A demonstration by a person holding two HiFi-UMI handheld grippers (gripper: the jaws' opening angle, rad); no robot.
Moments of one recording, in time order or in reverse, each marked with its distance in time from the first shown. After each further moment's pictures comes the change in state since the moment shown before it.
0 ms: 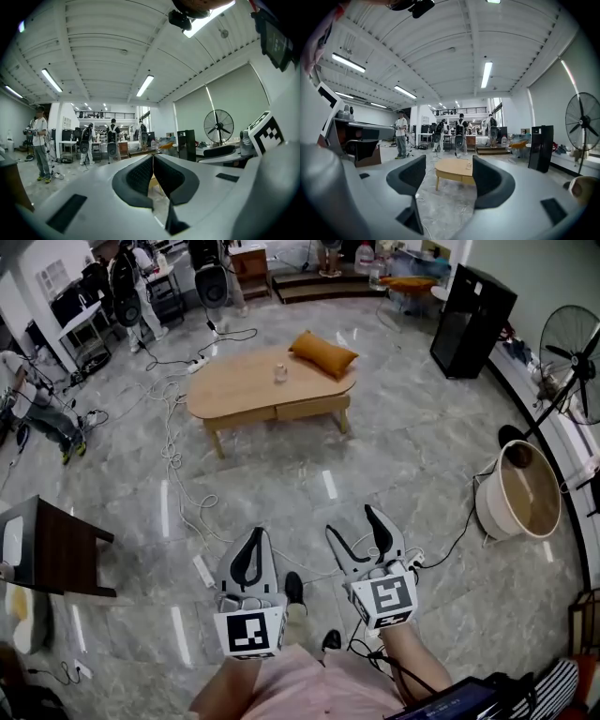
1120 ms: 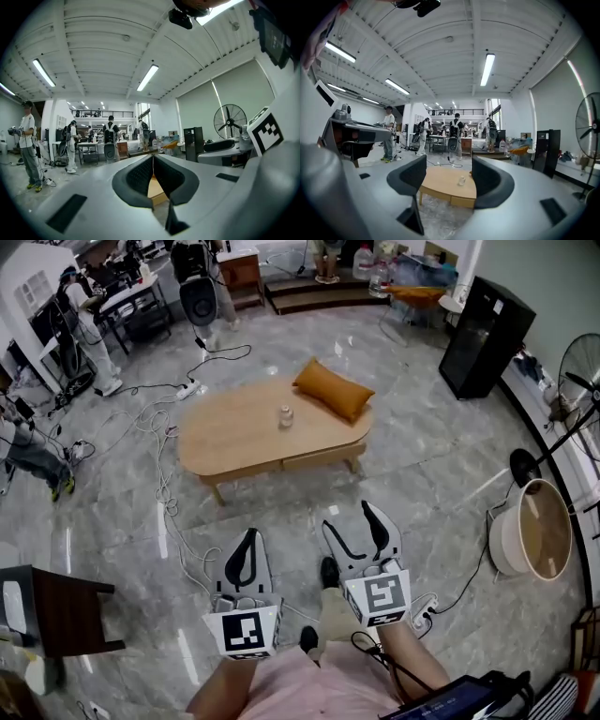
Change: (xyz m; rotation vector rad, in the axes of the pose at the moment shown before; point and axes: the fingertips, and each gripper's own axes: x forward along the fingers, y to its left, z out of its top) left arm 0.282 0.150 -0.007 0.011 0.017 -0.027; right arm 0.303 -0.083 0.050 -0.033 -0.009 -0.062
